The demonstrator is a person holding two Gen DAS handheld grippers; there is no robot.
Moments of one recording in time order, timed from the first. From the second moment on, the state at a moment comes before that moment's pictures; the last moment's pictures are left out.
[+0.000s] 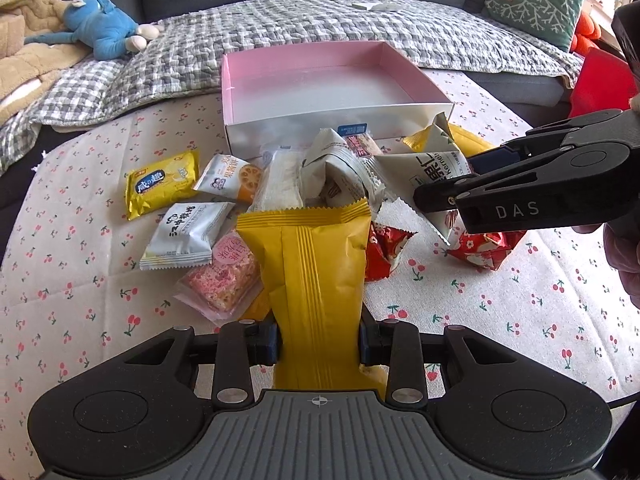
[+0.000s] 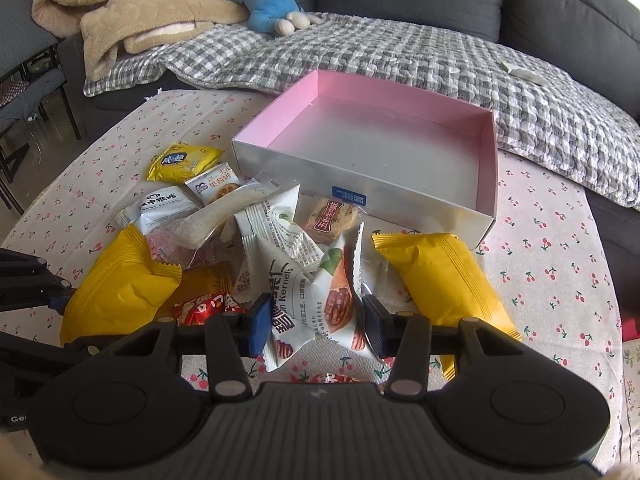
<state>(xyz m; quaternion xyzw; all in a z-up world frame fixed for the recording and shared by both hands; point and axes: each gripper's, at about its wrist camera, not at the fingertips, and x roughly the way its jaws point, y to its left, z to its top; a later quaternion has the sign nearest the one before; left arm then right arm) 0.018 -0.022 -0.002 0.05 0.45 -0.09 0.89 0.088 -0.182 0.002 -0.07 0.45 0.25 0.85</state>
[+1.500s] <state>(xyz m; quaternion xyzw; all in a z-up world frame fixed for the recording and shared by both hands) 0.155 -0.046 0.033 0.05 0.39 -0.04 0.92 0.195 -0.222 0.000 0.10 0.49 0.29 0.82</state>
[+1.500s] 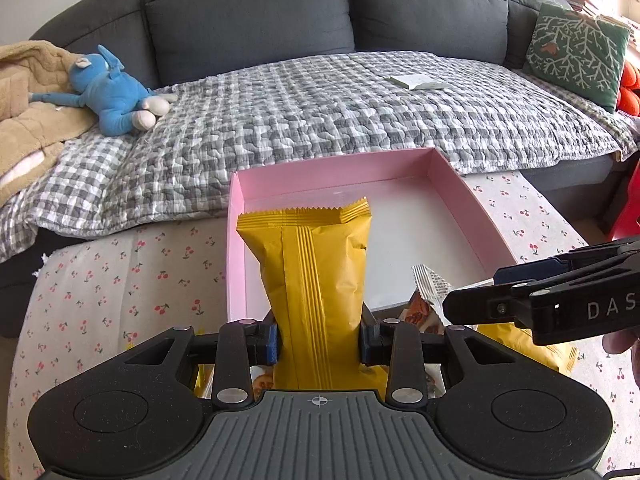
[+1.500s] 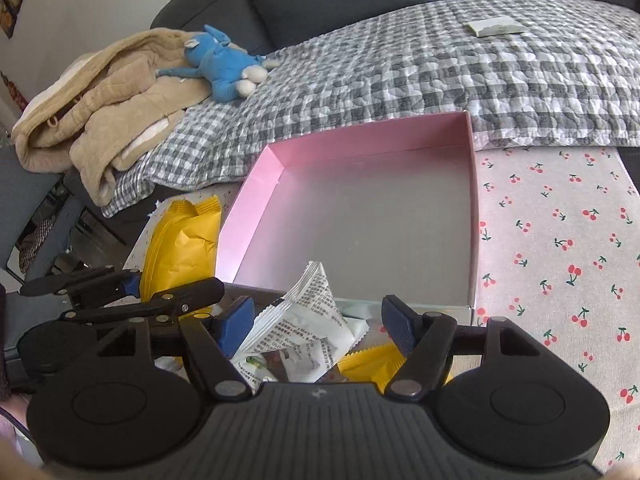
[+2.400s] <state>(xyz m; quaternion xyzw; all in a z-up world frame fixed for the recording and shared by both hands) 0.129 0.001 0.002 0.01 0.40 -0.04 0.92 0.195 -0.193 -0.035 0.14 0.50 0.31 0.79</state>
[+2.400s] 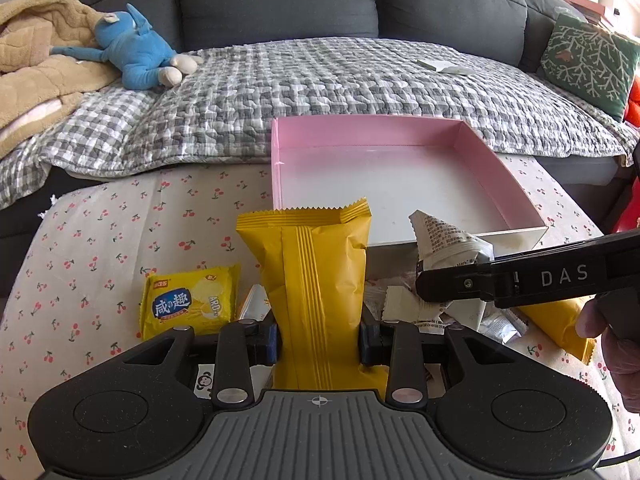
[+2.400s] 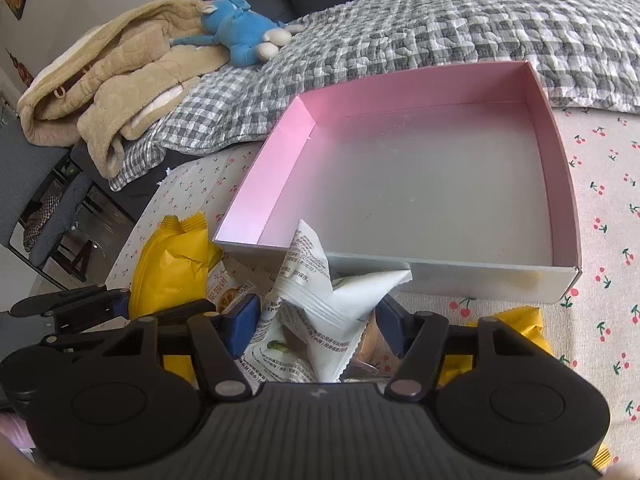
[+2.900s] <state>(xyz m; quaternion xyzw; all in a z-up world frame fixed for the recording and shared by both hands) 0.126 -0.001 0.006 0.02 0.39 -0.04 0.92 0.187 -0.205 -0.009 0.16 0.48 0.30 0.81</state>
